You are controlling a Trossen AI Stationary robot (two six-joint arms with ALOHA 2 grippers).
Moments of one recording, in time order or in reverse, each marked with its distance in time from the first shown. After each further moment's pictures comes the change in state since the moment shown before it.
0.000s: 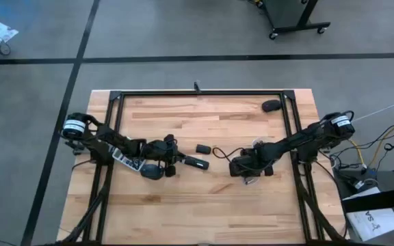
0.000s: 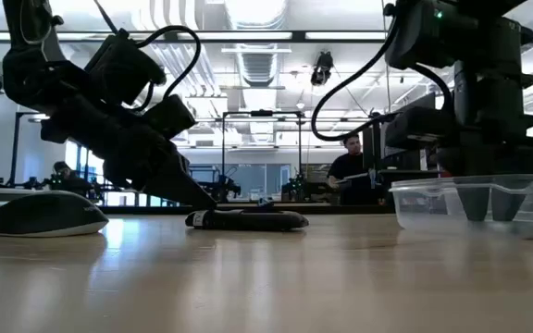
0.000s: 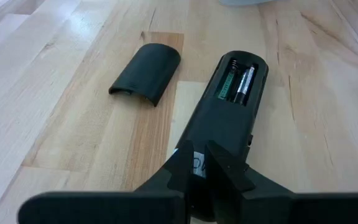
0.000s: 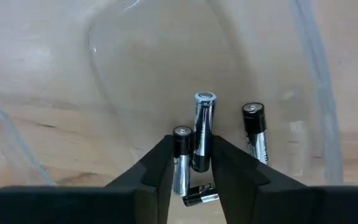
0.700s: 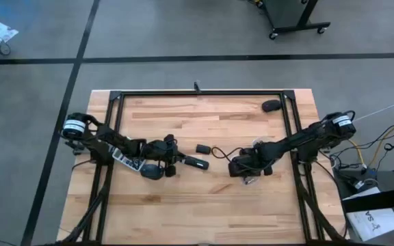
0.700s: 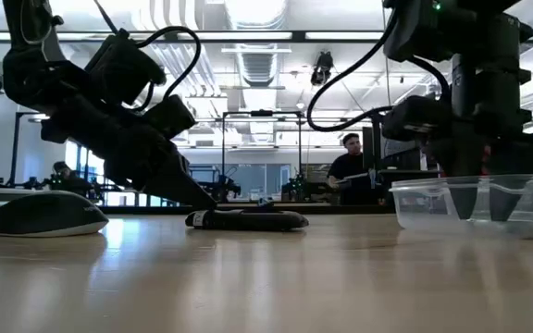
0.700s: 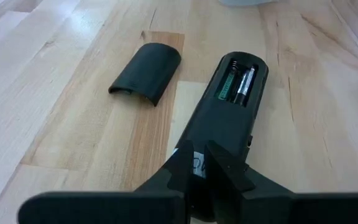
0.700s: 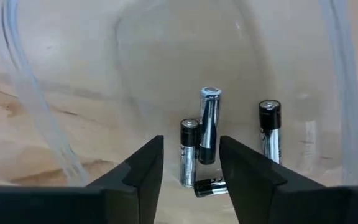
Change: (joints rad) left arm 0.000 0.000 0.000 0.002 0.004 -0.014; right arm 0.000 -0.015 0.003 0.009 0.001 -0.042
